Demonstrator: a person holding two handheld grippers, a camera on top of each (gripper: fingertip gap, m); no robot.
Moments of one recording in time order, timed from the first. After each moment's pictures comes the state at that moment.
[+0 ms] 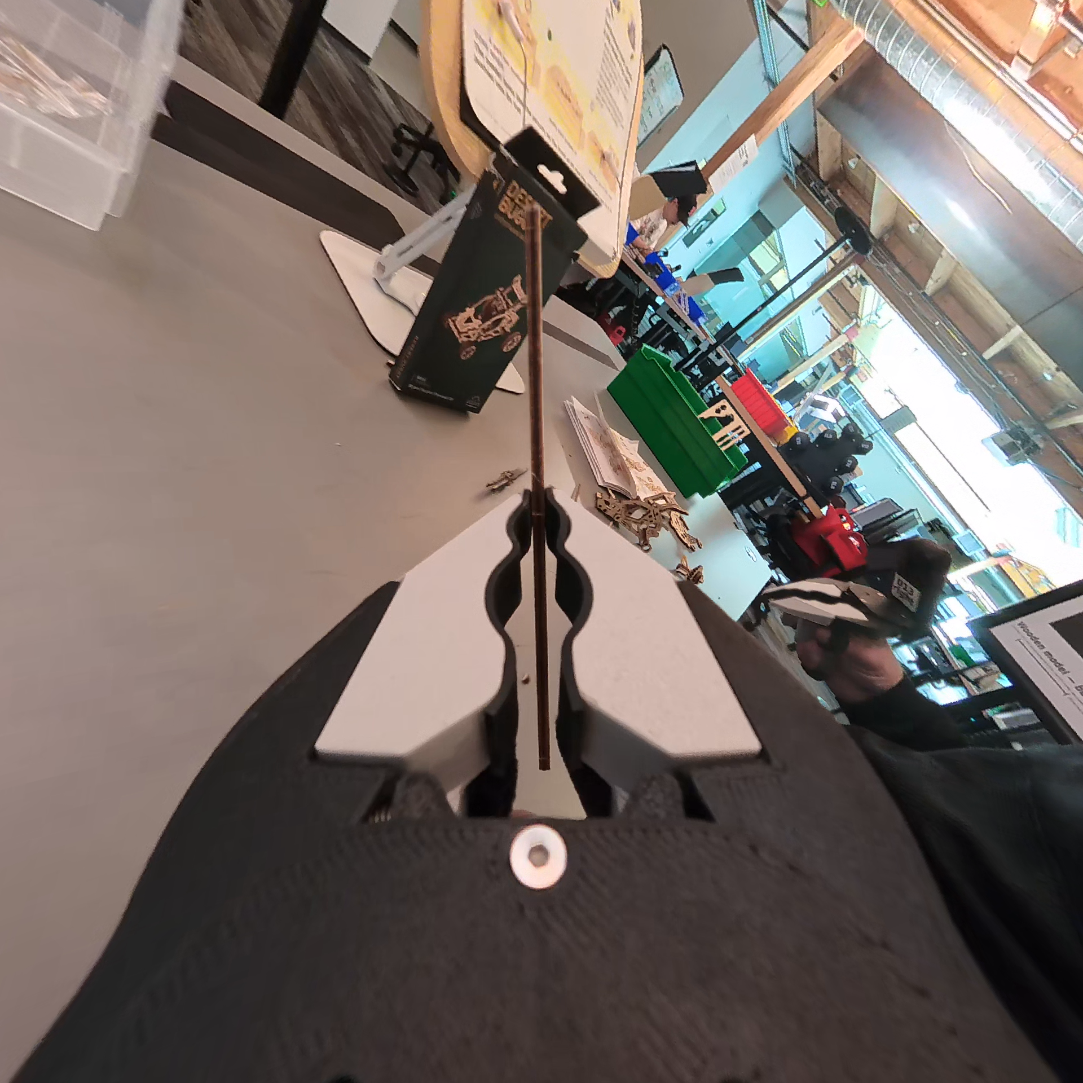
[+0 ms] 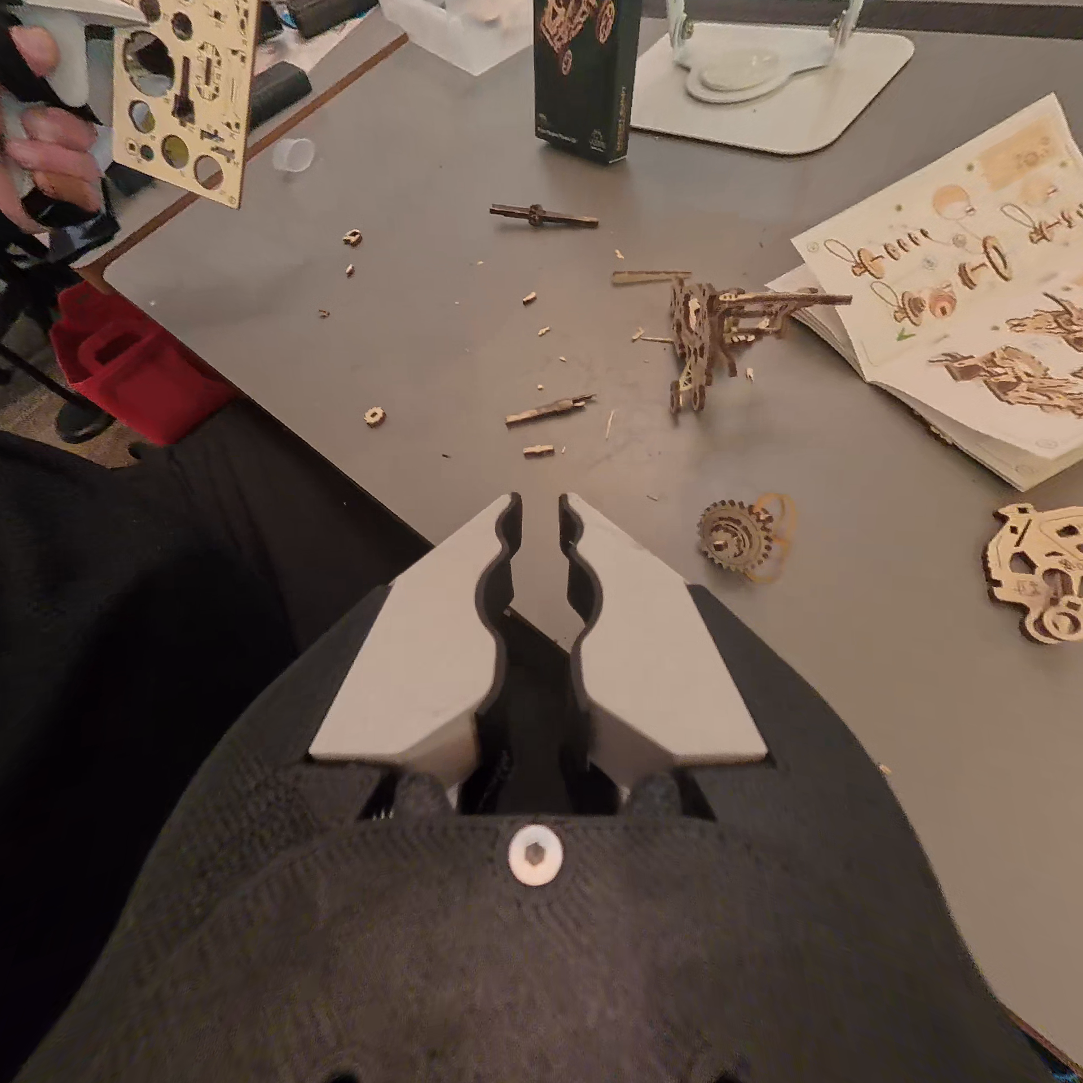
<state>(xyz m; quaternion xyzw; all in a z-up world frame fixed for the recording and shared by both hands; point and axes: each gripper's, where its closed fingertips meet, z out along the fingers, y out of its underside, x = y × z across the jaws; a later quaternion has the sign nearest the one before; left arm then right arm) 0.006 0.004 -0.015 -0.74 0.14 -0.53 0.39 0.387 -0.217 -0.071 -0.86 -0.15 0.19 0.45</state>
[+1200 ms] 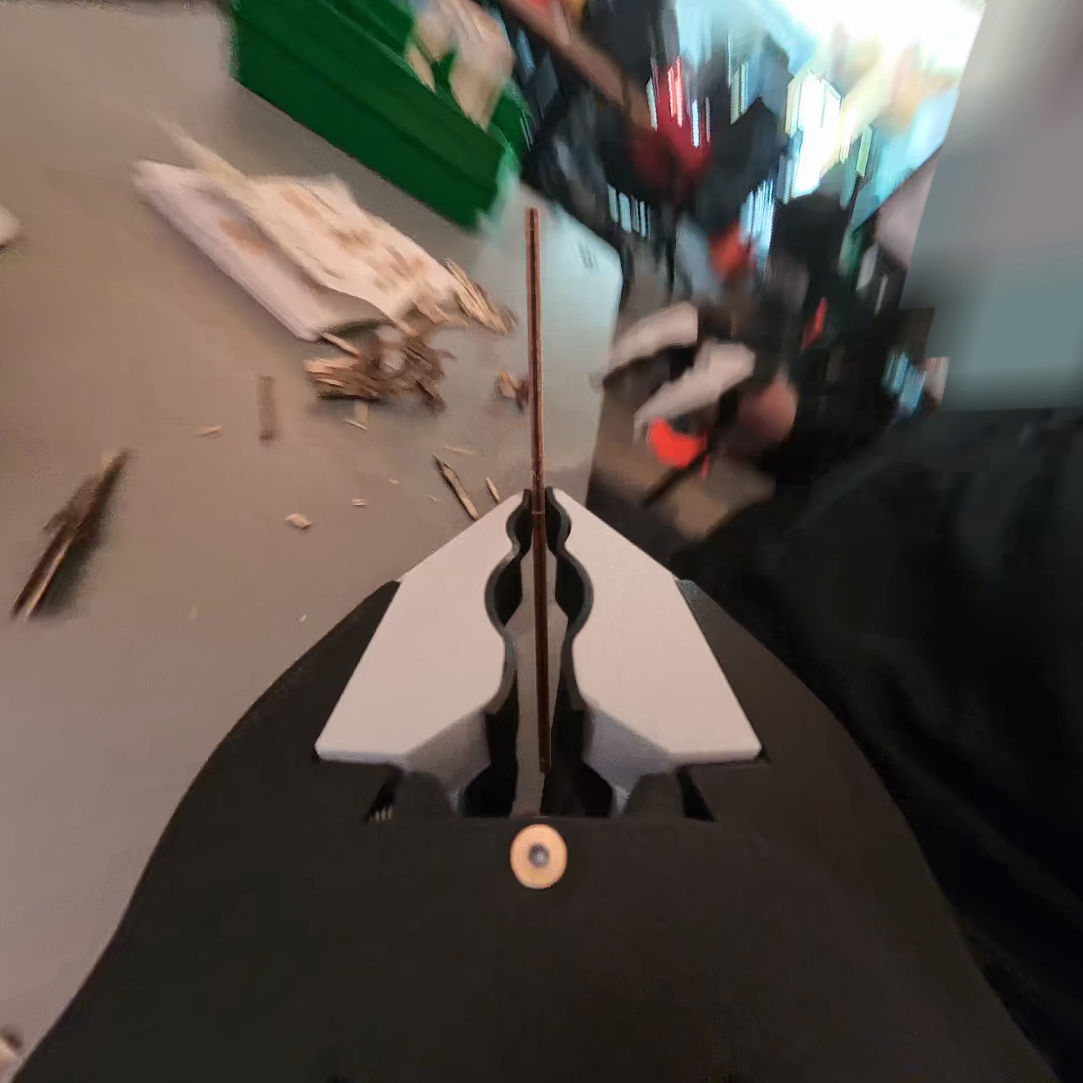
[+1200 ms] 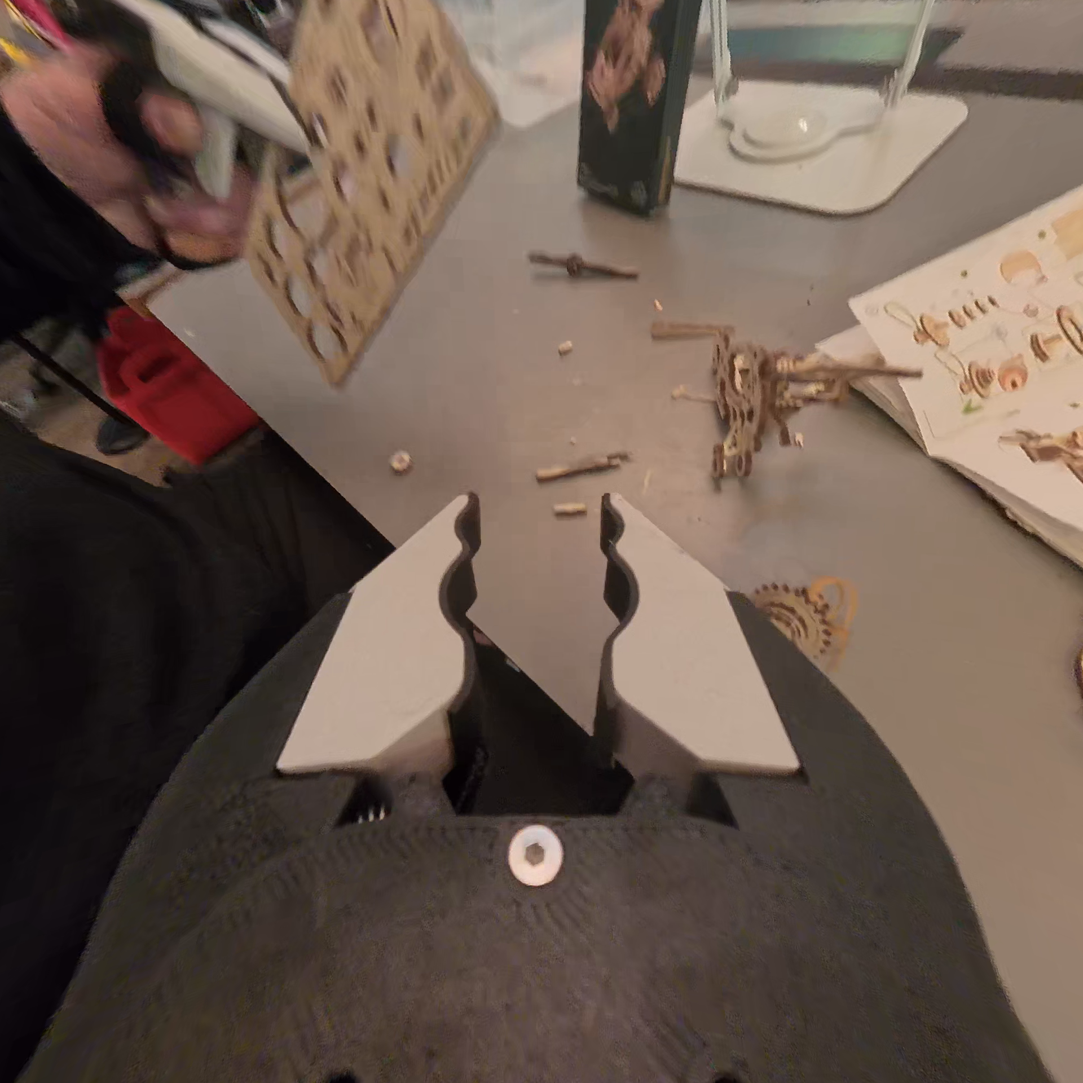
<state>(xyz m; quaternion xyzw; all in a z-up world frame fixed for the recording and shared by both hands) 0.226 -0.115 -0.015 -0.65 0.49 -0.54 0.21 0.358 -0.193 -0.064 -0.83 -0.16 0.22 0.48</state>
